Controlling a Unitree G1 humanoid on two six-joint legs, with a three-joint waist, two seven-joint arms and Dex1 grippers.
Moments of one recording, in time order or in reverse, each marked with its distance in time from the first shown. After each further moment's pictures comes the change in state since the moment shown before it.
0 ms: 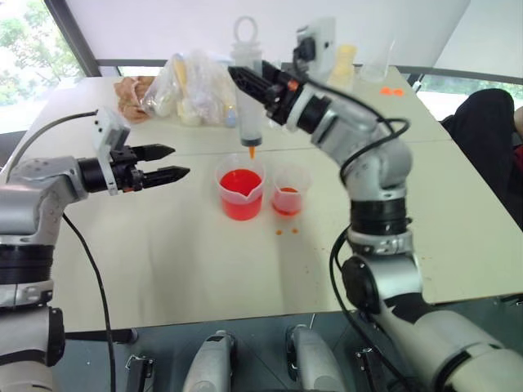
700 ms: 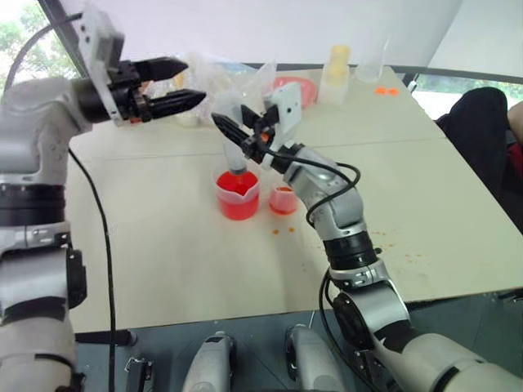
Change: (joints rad) left arm -0.410 -0.123 -0.043 0.159 0.067 -0.139 -0.021; right arm 0.145 0.058 0.158 0.083 -0.069 -0.213 -0.027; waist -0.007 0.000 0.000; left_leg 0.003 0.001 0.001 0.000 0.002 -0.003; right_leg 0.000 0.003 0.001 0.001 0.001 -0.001
